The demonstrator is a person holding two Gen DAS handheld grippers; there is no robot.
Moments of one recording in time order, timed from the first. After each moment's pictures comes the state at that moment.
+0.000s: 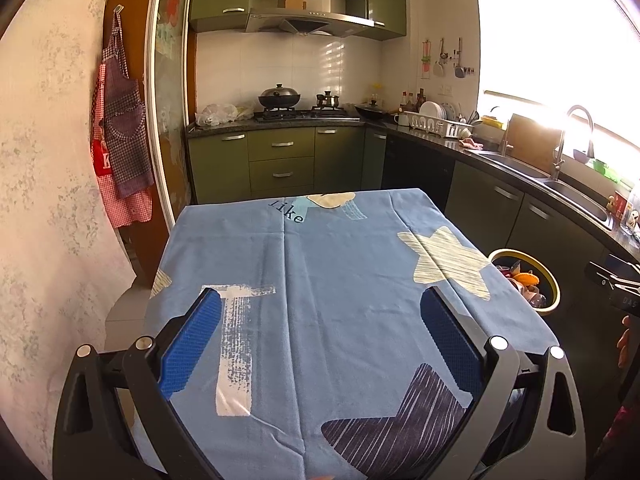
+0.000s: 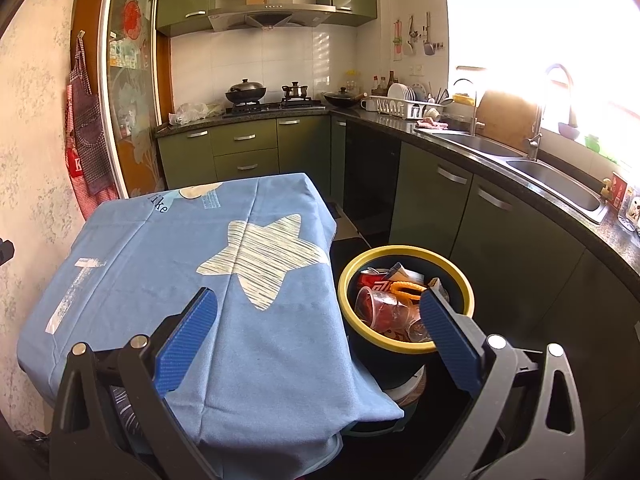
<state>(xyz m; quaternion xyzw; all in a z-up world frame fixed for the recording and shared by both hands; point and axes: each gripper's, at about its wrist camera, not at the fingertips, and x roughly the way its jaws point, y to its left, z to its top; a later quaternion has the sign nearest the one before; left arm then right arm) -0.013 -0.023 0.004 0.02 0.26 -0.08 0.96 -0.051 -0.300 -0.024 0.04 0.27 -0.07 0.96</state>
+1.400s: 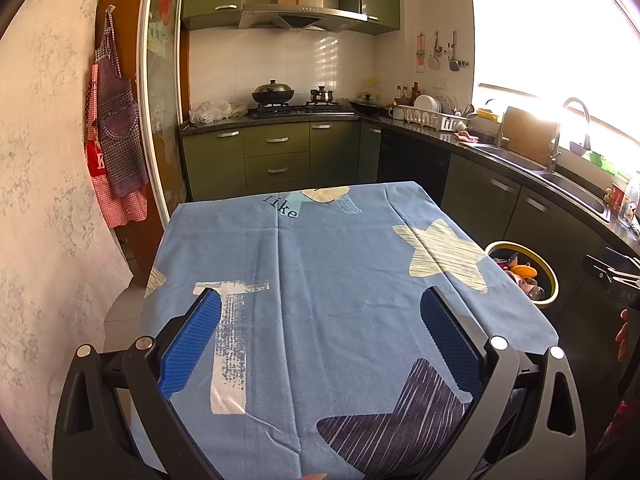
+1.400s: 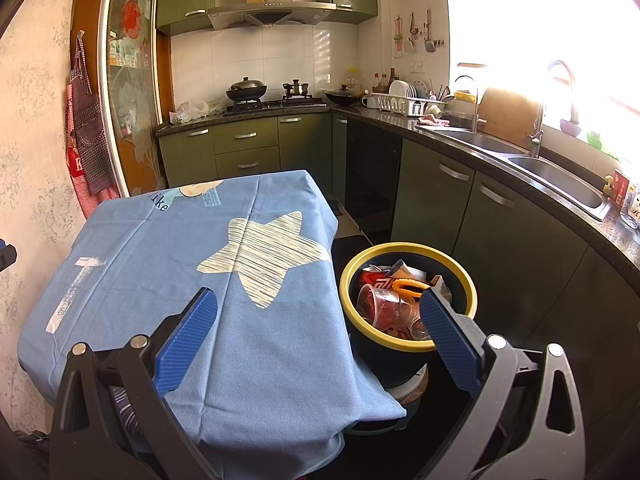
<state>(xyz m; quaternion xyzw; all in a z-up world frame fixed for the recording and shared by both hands) -0.012 -0.027 -0.001 0.03 0.27 -0.09 0.96 -0.051 -0.299 -0.026 0.04 0.28 -0.07 0.96</state>
